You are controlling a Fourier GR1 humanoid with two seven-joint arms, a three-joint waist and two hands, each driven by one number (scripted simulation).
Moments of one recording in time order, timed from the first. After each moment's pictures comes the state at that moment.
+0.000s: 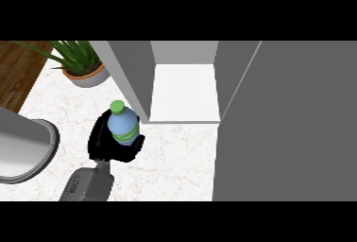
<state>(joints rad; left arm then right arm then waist) -0.19 0.00 -0.05 -1.28 0.46 -0.12 -0.22 0.62 -0.04 0.25 -2.14 -0.23 0.30 -0.18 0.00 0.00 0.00</state>
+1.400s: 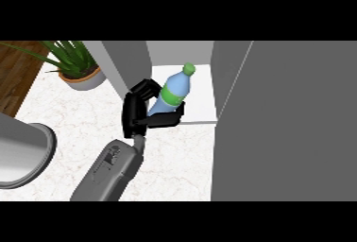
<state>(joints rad) -0.47 0.01 -0.29 -1.17 0.24 0.60 -0.15 0.52 -0.05 0.25 -2.09 -0.27 0.29 -0.14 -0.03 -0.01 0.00</state>
